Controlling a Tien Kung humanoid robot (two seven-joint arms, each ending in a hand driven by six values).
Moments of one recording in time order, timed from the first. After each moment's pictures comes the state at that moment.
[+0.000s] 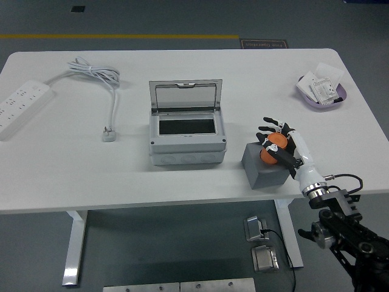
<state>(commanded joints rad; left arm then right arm) -0.10 0.27 -0.41 -0.18 0.41 0.04 0.16 0.19 -0.28 0.97 1.13 -0.98 -0.22 0.46</state>
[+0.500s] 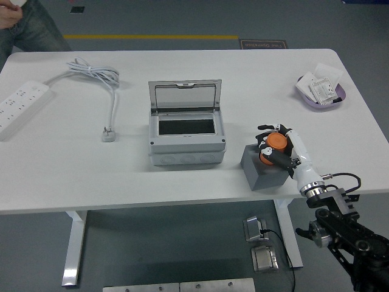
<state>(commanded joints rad) -0.11 0.28 -0.39 -0.18 0.40 0.04 0.15 0.21 -0.28 0.92 1.11 -0.96 -0.25 0.46</state>
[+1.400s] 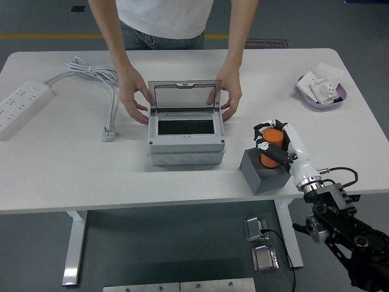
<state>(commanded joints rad) -0.12 0.28 -0.40 -0.18 0.42 0.04 0.15 0.25 -0.29 0.91 1.15 -0.96 -0.27 0.45</state>
